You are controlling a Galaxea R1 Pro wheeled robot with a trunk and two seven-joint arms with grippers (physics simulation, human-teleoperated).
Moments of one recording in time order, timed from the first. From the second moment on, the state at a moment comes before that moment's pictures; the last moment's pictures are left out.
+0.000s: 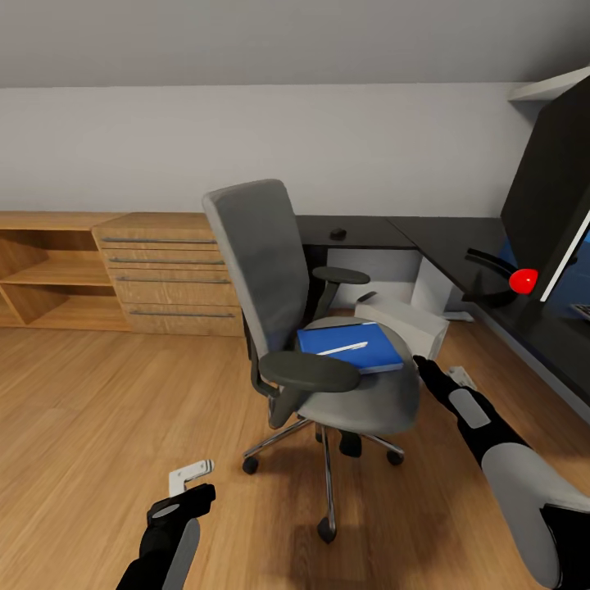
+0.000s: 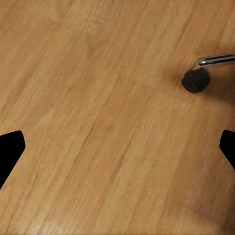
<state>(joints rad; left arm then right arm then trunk) -0.18 -0.14 -0.01 -1.31 0.23 0.58 0.53 -0.90 -0.18 -0.13 -0.47 -0.92 0.15 -0.01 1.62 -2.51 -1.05</state>
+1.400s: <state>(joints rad) -0.17 -0.14 -0.01 -1.31 0.23 0.58 0.53 -0.90 -0.18 -0.13 -0.44 -0.91 0.15 -0.01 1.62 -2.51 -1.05</state>
